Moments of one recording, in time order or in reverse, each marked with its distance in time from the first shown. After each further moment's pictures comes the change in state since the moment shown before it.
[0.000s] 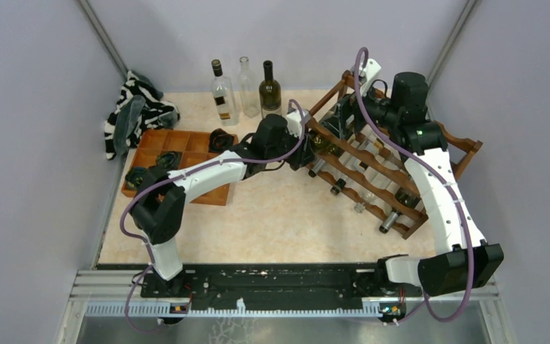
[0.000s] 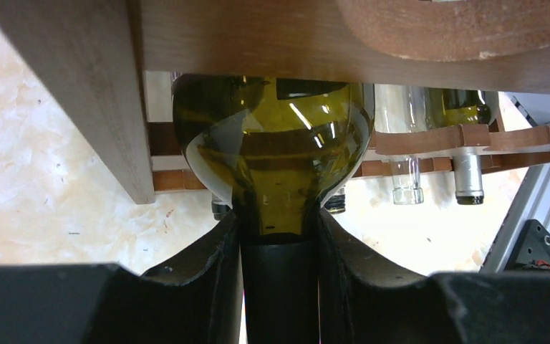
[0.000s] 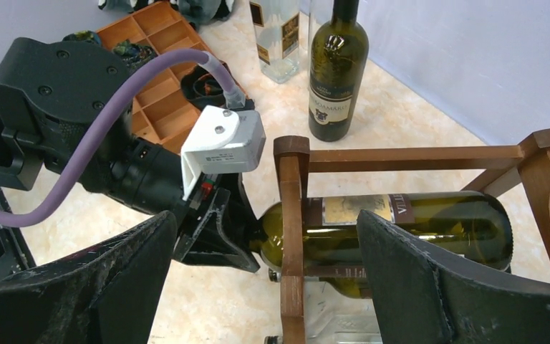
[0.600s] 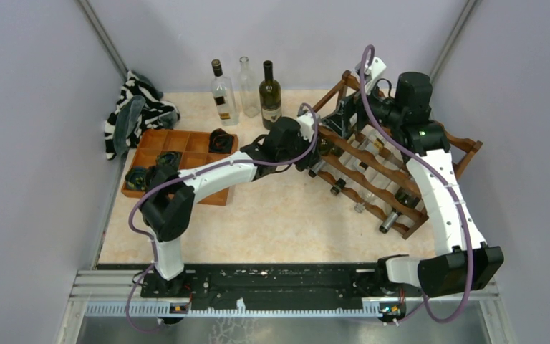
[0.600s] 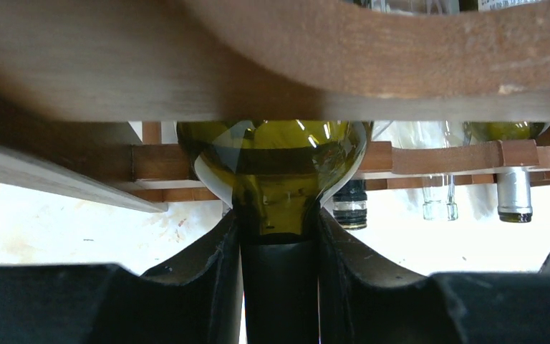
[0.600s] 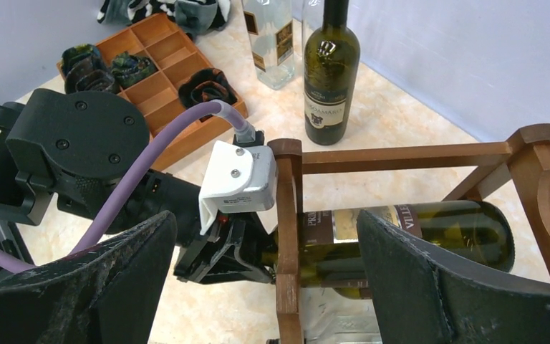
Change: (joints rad) left arm -0.058 0.068 0.084 -0.058 -0.145 0.056; right arm -0.020 -0.008 -0.006 0.026 -0.012 0.029
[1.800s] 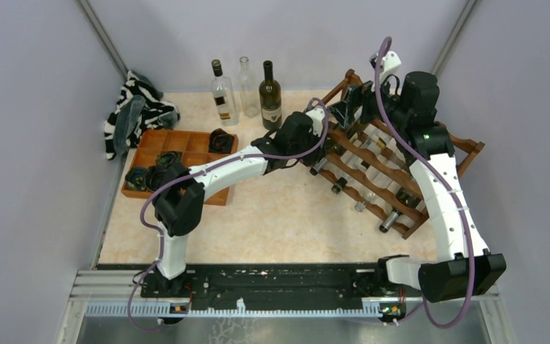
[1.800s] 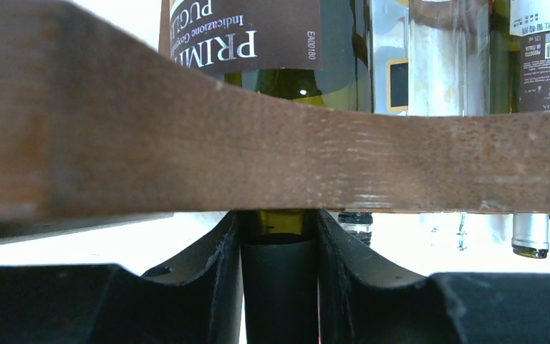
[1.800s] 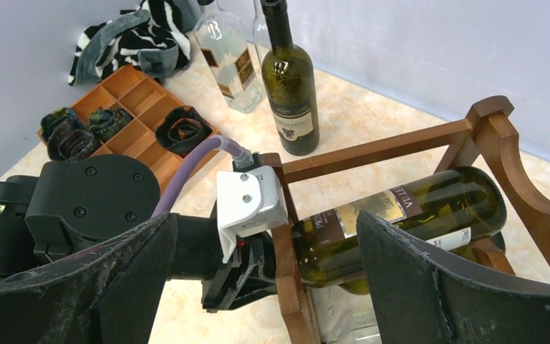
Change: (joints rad) left arm -0.031 0.106 0.189 -0.119 -0.093 -0.006; right arm -0.012 -0.033 0.000 0.051 0.157 0.178
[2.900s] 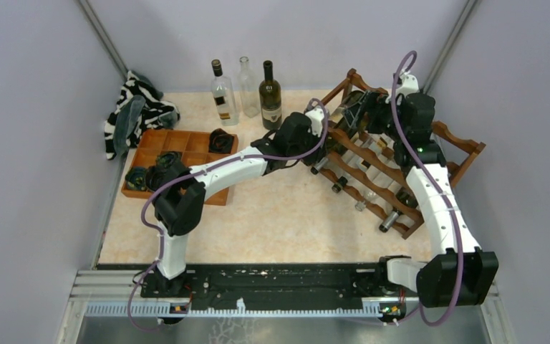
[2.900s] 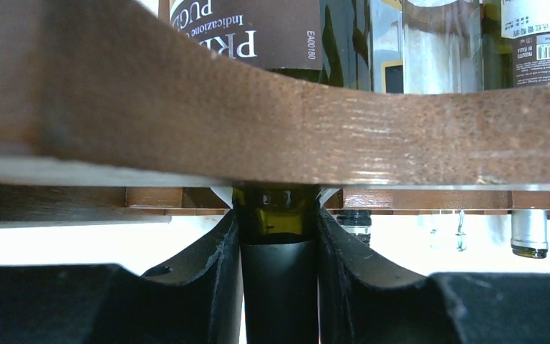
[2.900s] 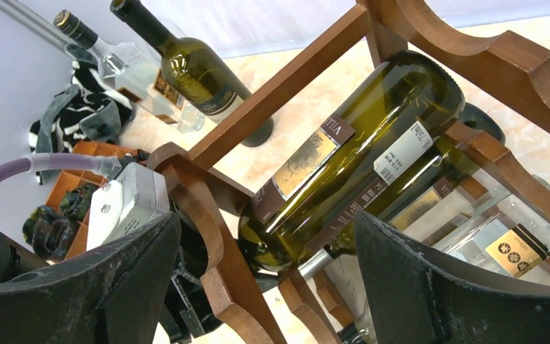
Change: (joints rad) left arm 0.002 -0.002 -0.032 0.066 0.025 0.010; right arm -0.090 -0.044 -0.284 0.195 0.192 0.317
